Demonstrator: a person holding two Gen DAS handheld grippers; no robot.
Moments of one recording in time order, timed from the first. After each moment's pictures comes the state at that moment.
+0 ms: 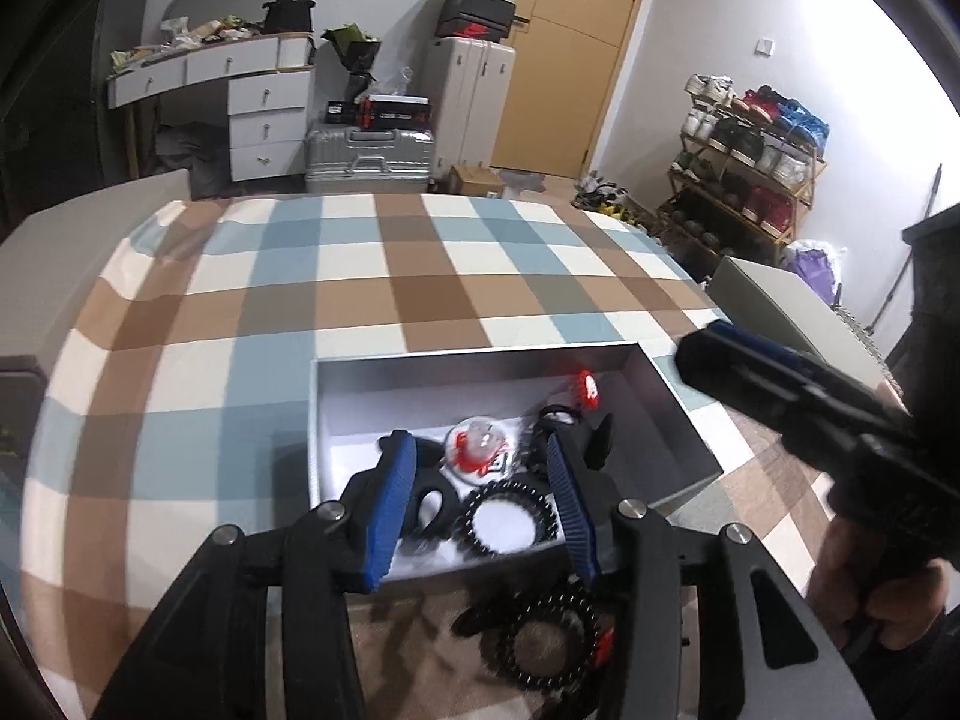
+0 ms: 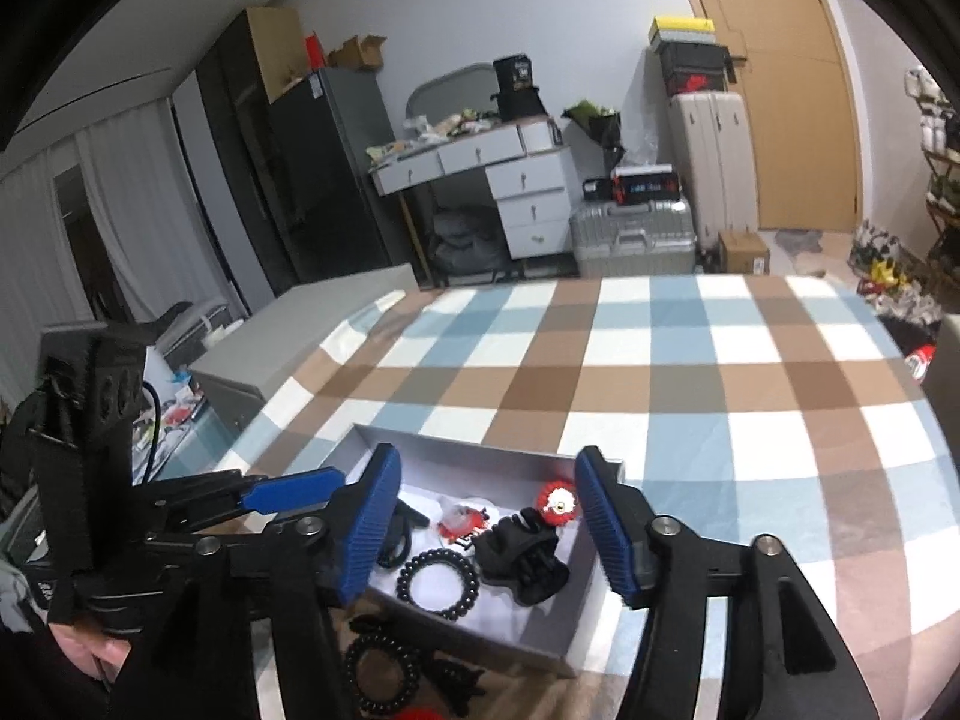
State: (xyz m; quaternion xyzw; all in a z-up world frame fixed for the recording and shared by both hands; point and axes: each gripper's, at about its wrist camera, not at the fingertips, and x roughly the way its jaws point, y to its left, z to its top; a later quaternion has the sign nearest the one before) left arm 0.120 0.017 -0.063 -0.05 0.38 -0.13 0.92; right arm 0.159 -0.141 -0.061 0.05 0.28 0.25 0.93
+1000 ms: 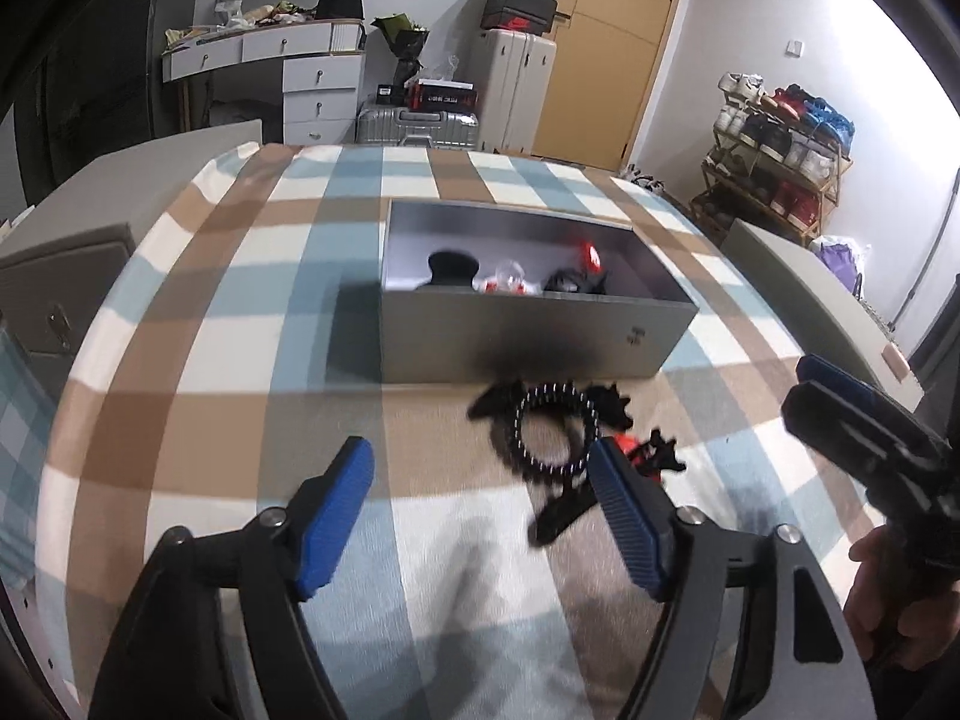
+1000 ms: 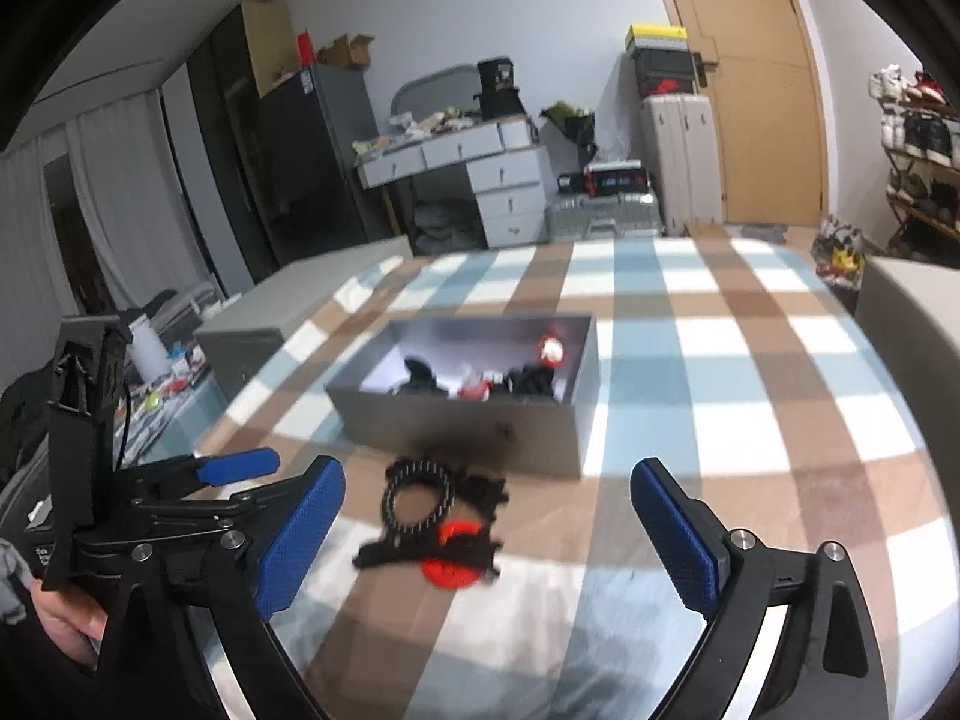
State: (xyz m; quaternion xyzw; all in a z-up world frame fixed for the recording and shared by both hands) left arm 0.041 0.025 -0.094 -0.06 0.39 -0.08 0.92; right arm 0.053 -0.155 -0.091 0.04 0.30 0.22 0.93
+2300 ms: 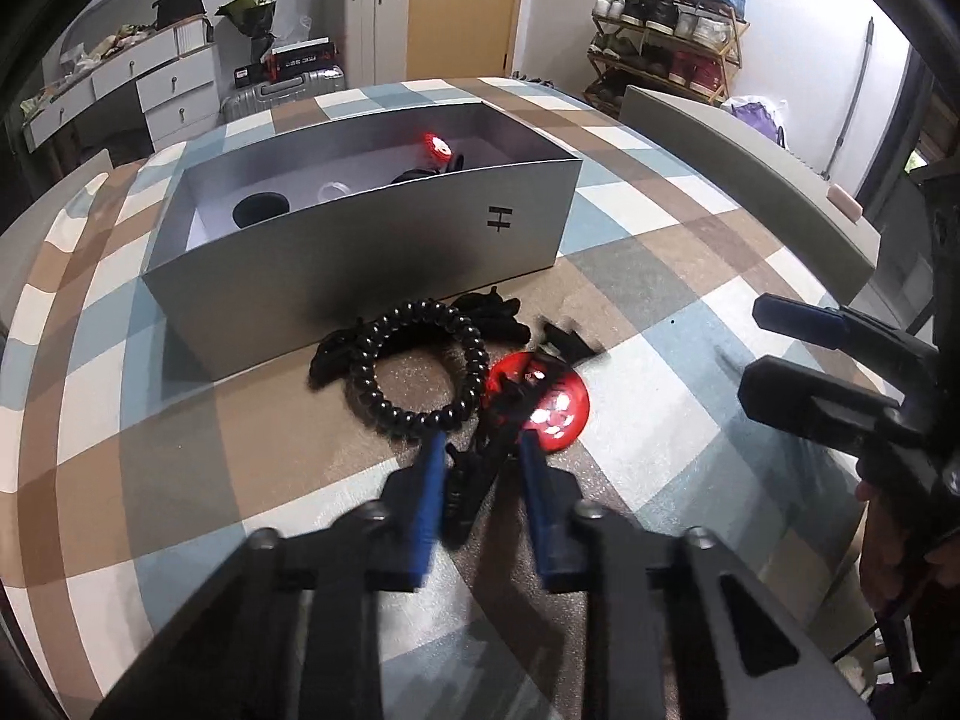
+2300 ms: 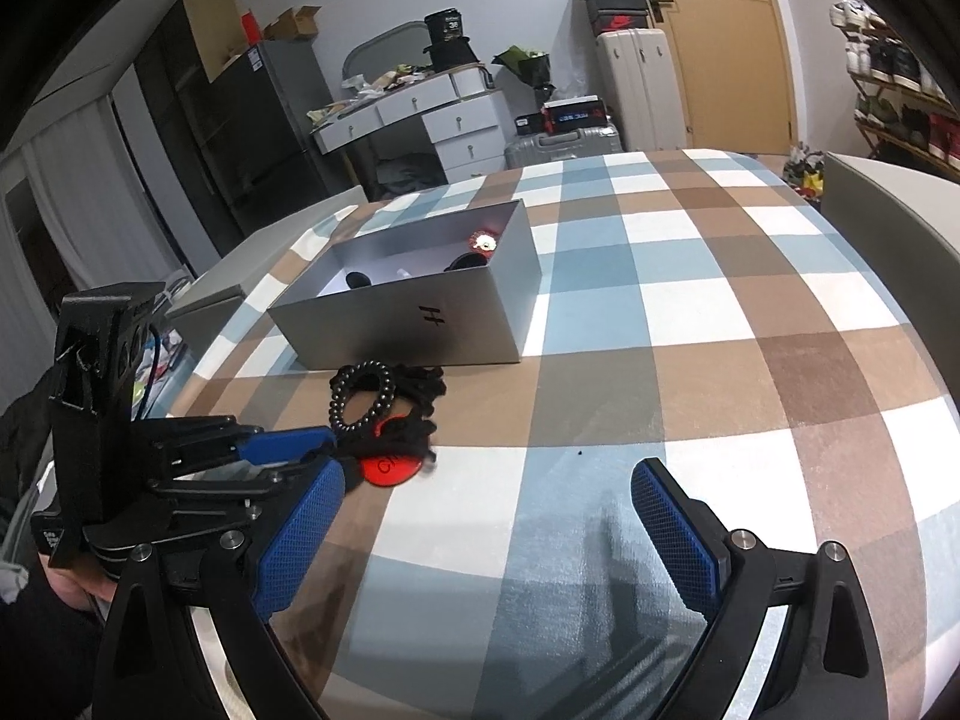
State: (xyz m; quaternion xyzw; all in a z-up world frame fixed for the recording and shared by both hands) left arm 0.053 -0.022 -0.118 0.05 0.44 -0.20 0.87; right arm 0.043 -0.185 -0.125 0.08 0.35 0.19 0.91
